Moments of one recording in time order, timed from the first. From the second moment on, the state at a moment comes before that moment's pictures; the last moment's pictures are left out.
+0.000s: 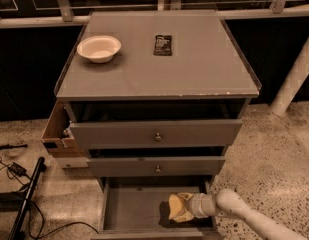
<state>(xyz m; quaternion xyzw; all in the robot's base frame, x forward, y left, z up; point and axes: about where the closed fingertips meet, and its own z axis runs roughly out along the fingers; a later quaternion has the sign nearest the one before) 0.512 -0.135 0.230 -0.54 0.74 0.22 0.34</state>
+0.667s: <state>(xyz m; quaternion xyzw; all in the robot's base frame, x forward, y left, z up) 0.510 -0.131 0.244 -0.55 0.73 0.22 0.34</state>
